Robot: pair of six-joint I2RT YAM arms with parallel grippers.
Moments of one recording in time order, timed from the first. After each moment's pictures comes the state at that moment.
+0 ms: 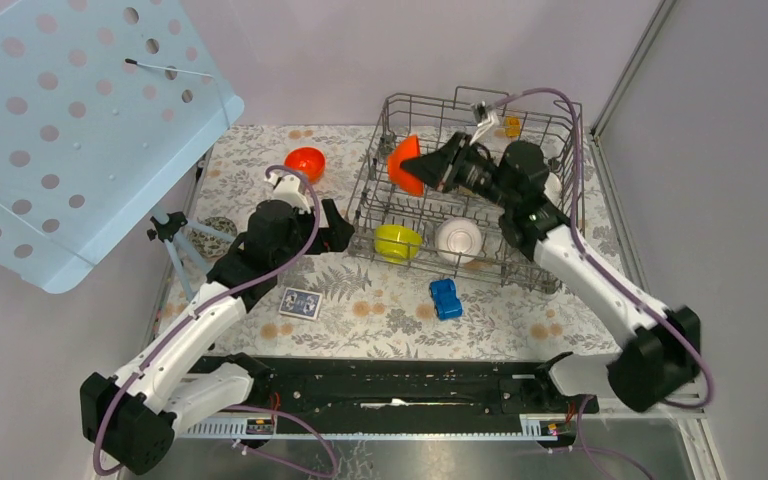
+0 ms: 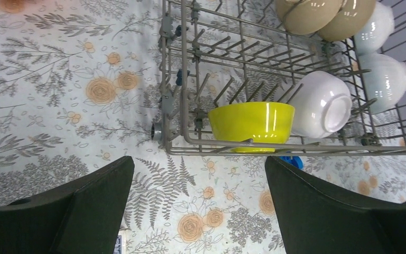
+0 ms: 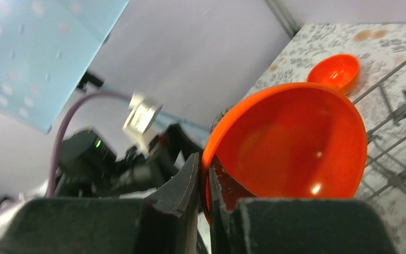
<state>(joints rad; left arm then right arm) -0.48 0.97 0.81 -0.26 0.01 -0.47 0.46 1.38 1.15 0.32 -0.50 0.82</state>
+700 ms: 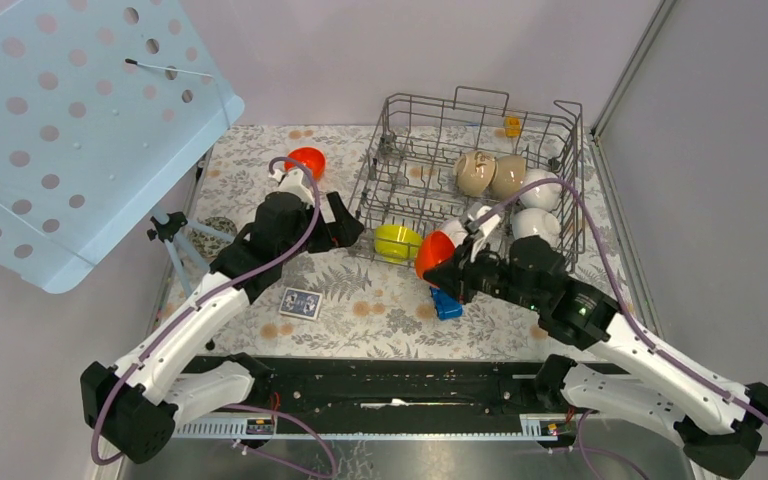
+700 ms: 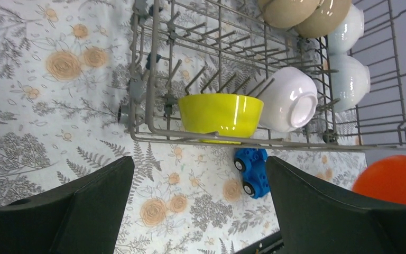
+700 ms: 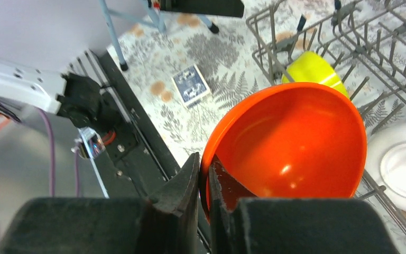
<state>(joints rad) -0.53 1.02 0.91 -0.36 0.00 -0.62 0.88 0.77 0.84 -0.31 -0.16 0.32</state>
